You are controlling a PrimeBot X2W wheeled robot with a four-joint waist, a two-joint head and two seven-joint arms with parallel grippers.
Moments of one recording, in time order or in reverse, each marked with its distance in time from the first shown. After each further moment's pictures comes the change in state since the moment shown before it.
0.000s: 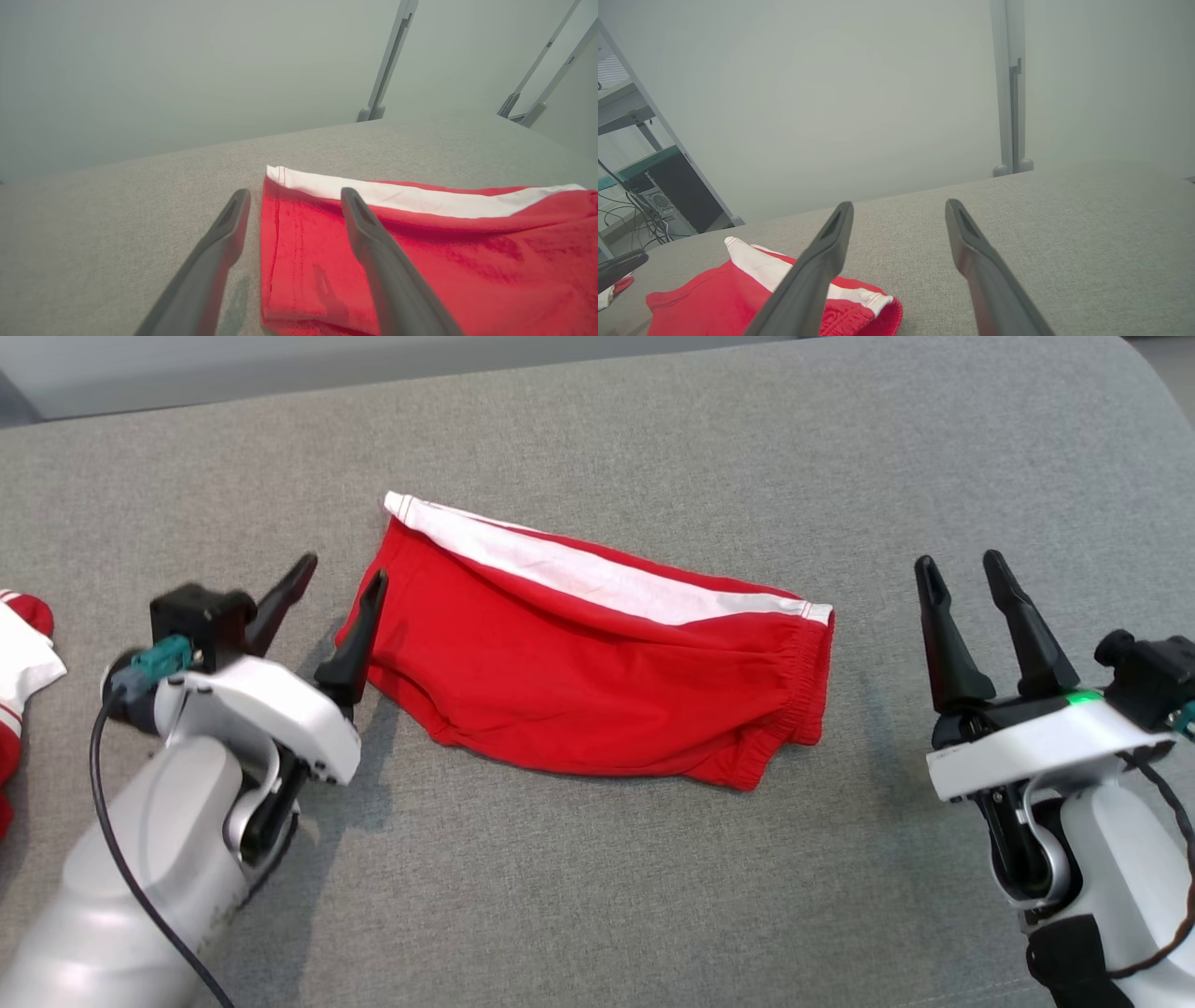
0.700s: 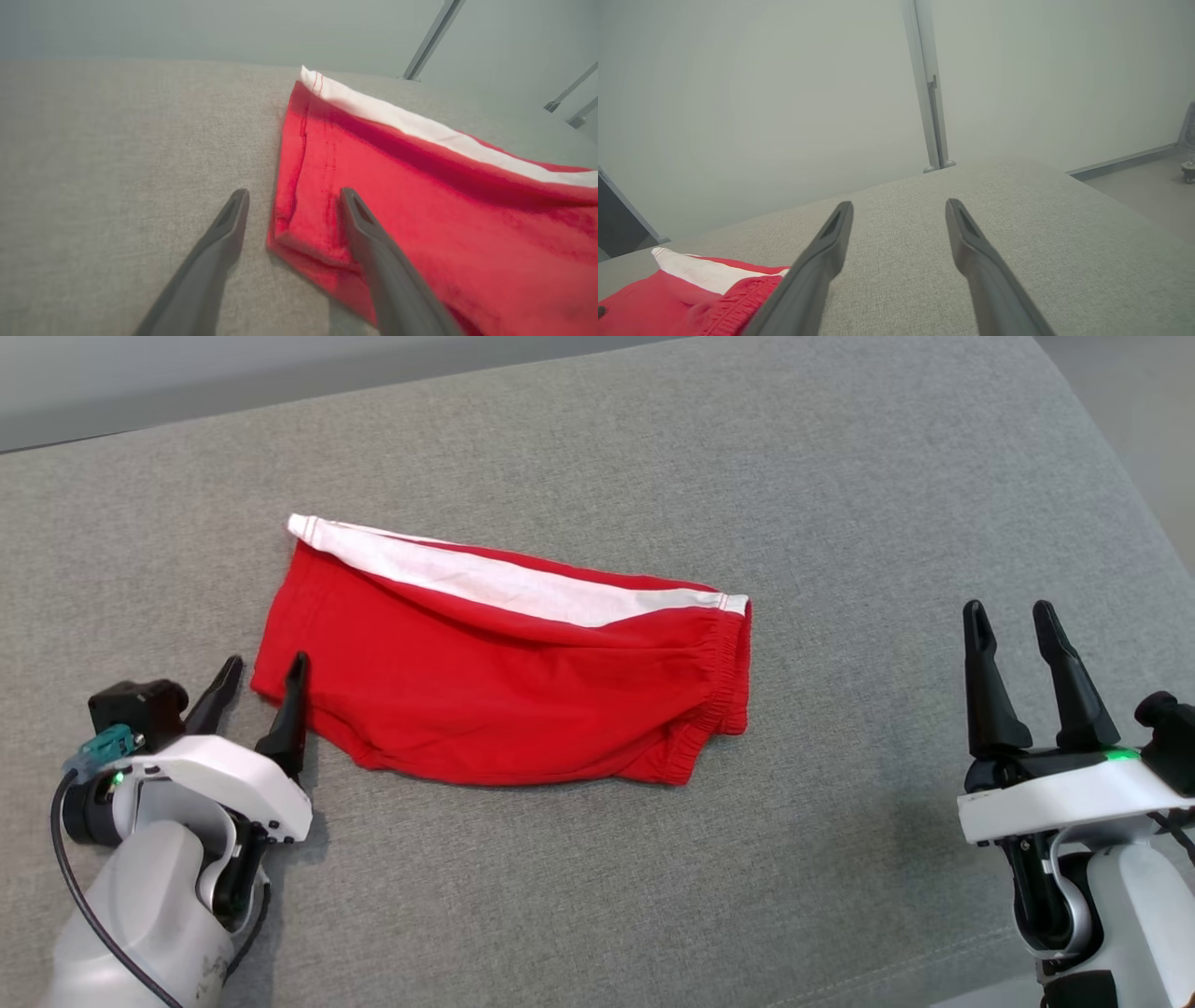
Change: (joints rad) left arm 0.153 -0.109 0.361 0.193 0.148 -0.063 0.000; right arm 0.138 0.063 -0.156 -0.086 -0.107 0.000 0.000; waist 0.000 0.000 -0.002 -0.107
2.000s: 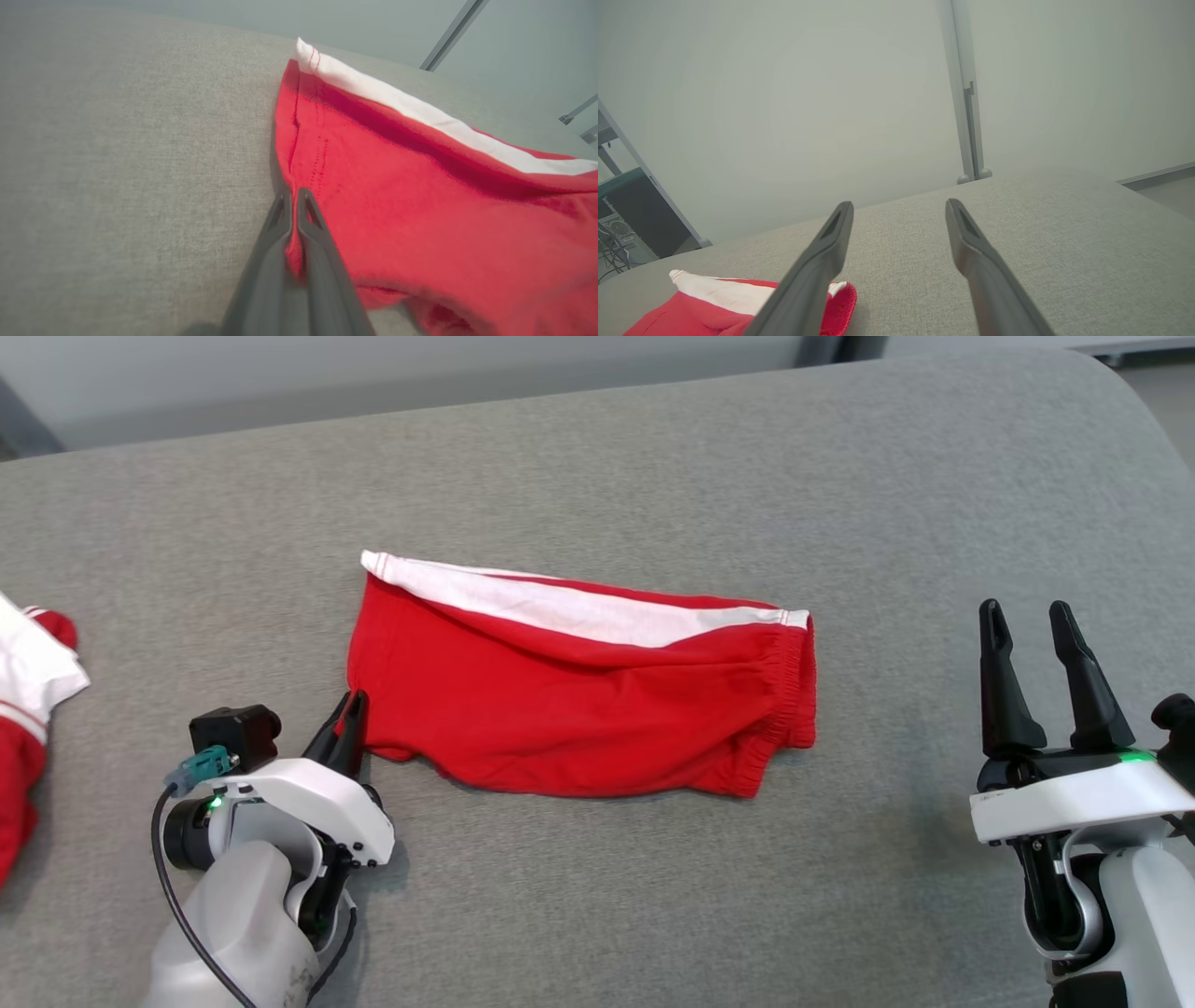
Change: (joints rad) left arm -0.019 -0.148 0.025 0.155 0.031 -0.016 -0.004; right arm 0.013 -0.001 -0.024 -0.013 0.001 0.000 0.000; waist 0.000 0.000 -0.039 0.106
